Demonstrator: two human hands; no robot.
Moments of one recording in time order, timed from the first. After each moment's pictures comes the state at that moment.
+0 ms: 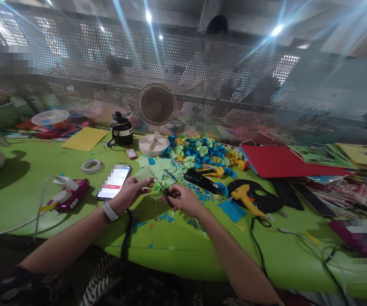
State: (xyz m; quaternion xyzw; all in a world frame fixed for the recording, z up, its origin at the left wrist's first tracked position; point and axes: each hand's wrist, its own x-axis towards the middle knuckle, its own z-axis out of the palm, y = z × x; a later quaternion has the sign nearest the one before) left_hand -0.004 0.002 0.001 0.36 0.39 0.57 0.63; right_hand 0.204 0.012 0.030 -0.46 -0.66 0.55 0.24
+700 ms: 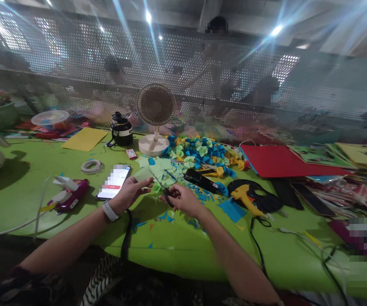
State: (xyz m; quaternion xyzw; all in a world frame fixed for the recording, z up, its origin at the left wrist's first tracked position) left_hand -0.003 0.003 -0.001 0.36 0.39 0.57 0.63; right_hand 0.206 0.015 0.025 -0.45 -0.67 0.54 0.24
